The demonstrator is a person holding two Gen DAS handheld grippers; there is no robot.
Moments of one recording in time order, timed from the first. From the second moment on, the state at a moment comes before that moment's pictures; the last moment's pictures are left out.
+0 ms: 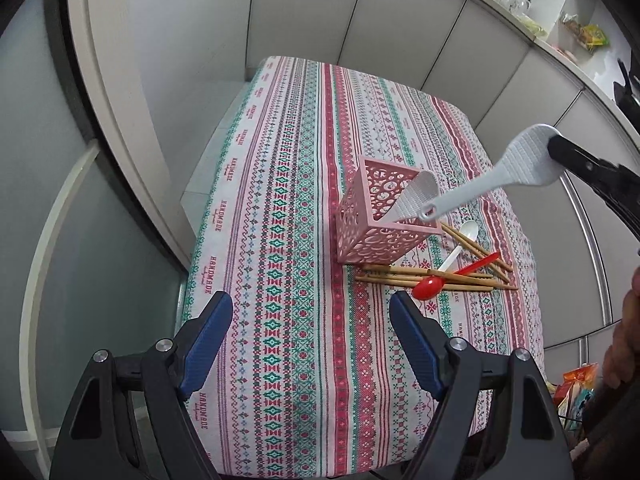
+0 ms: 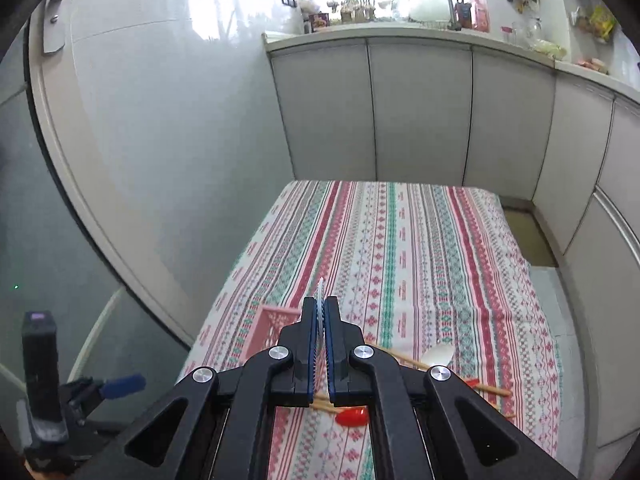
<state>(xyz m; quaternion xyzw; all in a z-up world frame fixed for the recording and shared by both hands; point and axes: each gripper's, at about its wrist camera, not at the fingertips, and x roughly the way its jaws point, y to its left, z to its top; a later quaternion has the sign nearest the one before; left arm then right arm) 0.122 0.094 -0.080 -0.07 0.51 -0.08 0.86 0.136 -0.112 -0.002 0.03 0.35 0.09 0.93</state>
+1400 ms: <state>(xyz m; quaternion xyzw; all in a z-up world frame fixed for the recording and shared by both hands) 0.116 0.047 -0.084 -0.03 0.51 -0.11 0.85 0.108 -0.198 -0.044 0.10 0.44 0.06 0.89</state>
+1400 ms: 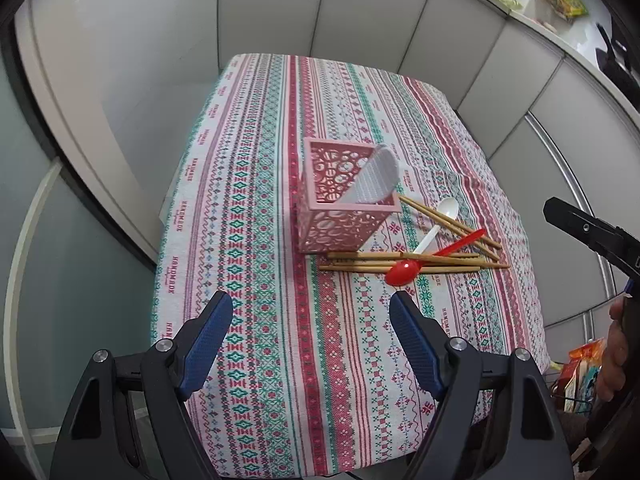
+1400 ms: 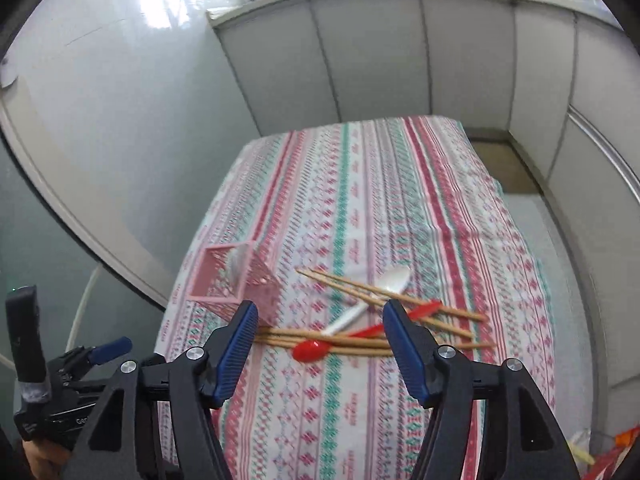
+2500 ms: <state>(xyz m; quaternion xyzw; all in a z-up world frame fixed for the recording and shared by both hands) 0.150 -0.132 -0.119 0.06 0.53 -0.22 0.82 0.096 -0.352 -0.122 0.18 0.57 -0.06 0.80</state>
